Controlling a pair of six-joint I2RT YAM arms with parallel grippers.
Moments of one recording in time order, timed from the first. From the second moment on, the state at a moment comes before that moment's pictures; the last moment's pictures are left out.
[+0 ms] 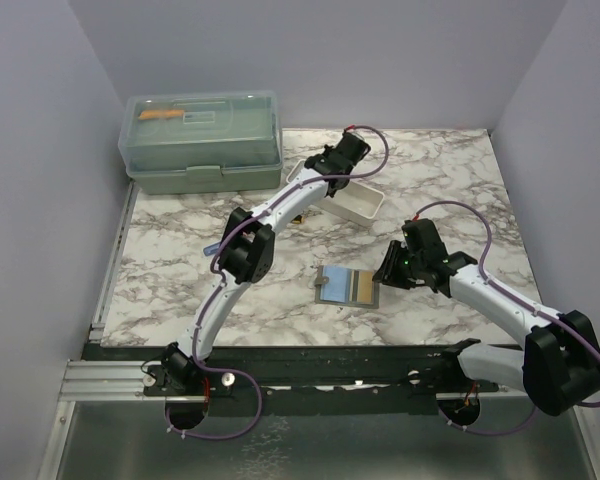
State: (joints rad) left arm -0.68 2.54 2.41 -0.71 -0.62 0.11; right arm 0.42 1.18 0.61 -0.39 -0.12 0.68
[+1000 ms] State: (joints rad) left arm -0.58 1.60 1.19 -0.06 0.52 -0.86; right arm 0.31 0.96 0.48 0.22 -0.45 0.93
